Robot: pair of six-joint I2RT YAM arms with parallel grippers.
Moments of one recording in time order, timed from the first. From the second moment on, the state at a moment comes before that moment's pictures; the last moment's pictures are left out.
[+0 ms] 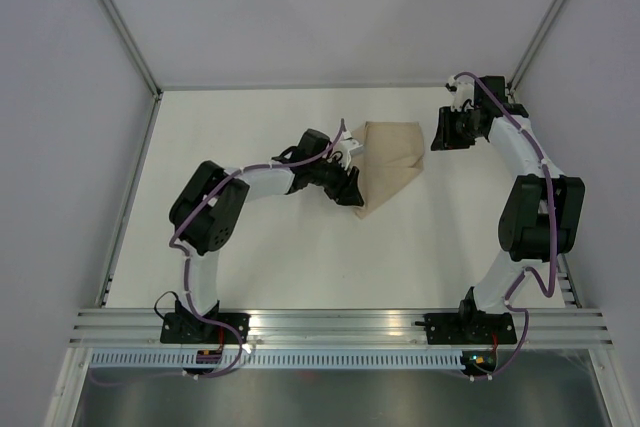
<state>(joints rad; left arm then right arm) -0.62 2.02 1.24 0.03 0.71 0.00 -0.06 1.79 1.48 -0.69 -0.39 -0.08</state>
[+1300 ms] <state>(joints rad) -0.33 1.96 1.45 0.10 0.35 -0.23 -0.09 1.79 1.30 -0.69 -0.33 -0.16</state>
